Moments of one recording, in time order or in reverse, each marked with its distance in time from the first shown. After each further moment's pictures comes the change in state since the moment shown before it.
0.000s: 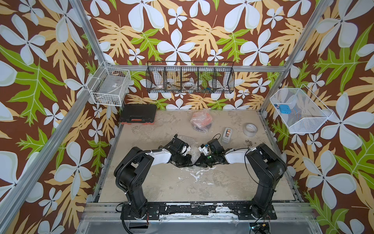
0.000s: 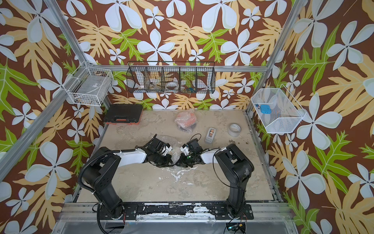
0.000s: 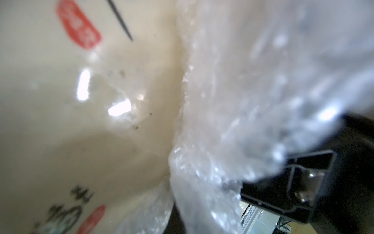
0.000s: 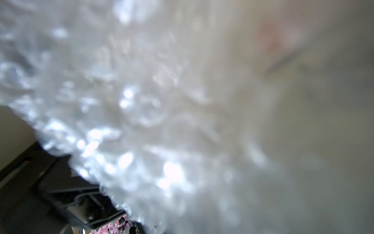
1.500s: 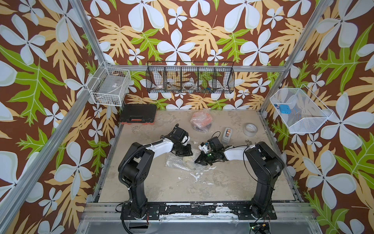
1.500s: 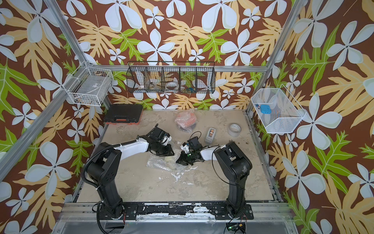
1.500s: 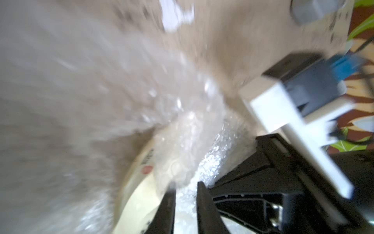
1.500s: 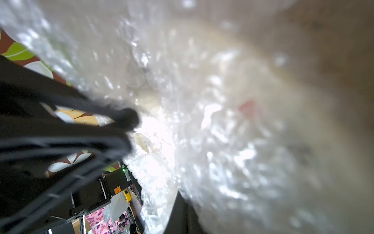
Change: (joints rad) left arm 0.079 0.069 0.291 -0.210 -0.145 0.101; right arm -0.045 0.032 0.045 -0.061 -0.032 -0.041
